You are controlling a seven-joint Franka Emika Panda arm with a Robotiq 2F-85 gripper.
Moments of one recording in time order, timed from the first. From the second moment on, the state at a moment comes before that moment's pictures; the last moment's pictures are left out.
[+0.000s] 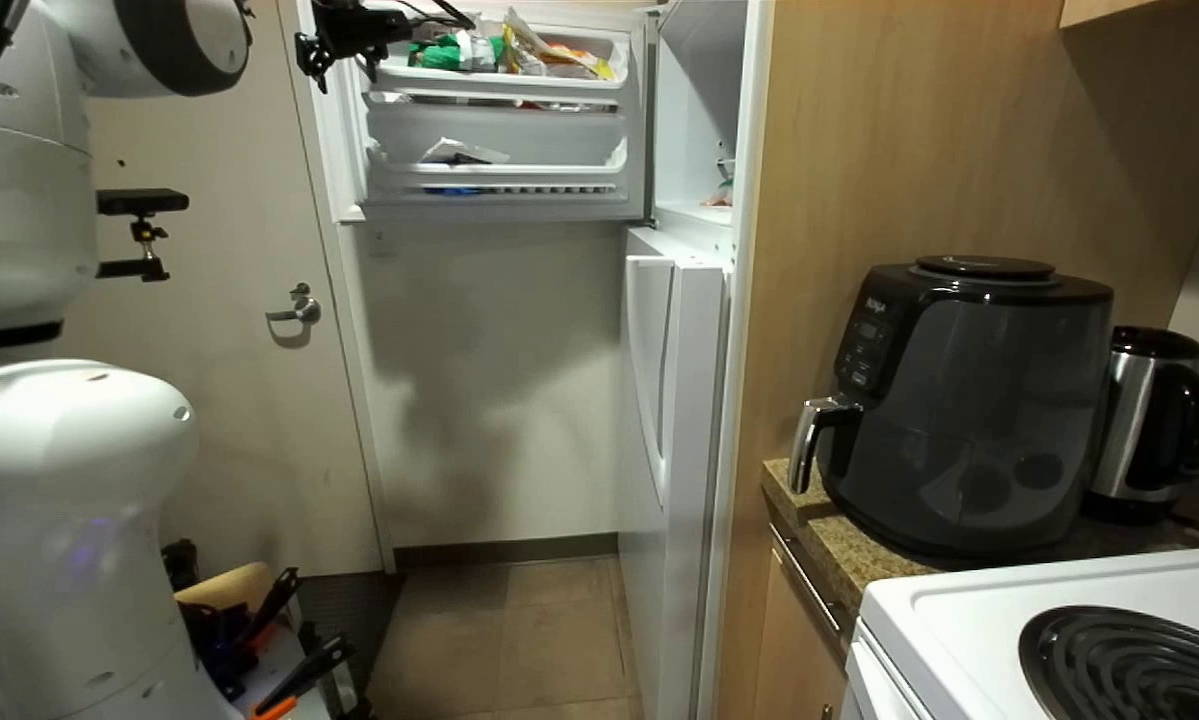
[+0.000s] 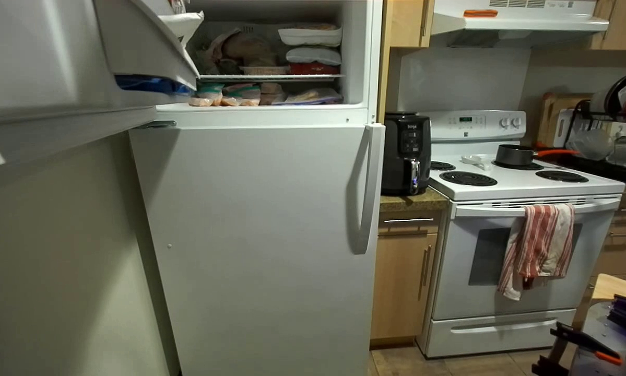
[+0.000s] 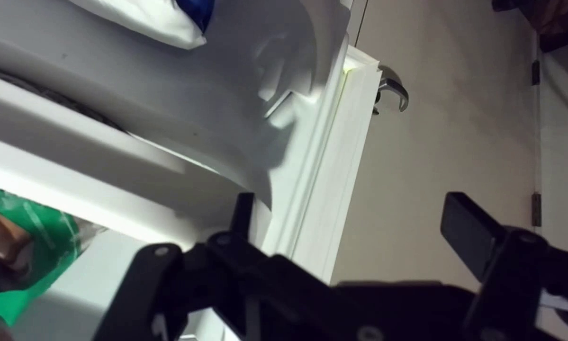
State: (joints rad) arm 0.68 0.26 0.18 -1.08 0.32 2.12 -0.84
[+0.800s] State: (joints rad) arm 0.83 0.34 0.17 -1.01 0.13 2.21 -0.66
